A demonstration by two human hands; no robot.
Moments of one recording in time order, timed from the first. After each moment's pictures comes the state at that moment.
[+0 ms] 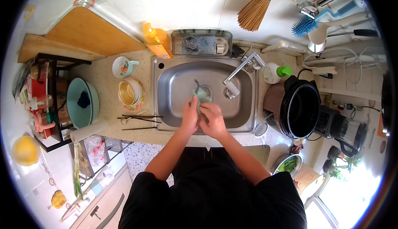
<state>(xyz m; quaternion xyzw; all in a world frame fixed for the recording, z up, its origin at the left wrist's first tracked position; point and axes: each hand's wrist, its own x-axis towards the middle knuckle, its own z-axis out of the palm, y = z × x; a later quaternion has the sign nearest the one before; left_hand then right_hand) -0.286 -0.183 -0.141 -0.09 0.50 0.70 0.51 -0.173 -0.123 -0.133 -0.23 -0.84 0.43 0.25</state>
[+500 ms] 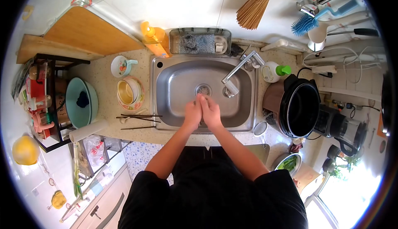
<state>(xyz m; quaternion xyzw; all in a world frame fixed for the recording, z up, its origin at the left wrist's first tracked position) -0.279 -0.176 -0.159 0.03 0.73 0.52 0.43 -0.208 -0.123 -0.149 -0.48 -0.54 0.66 0.18</state>
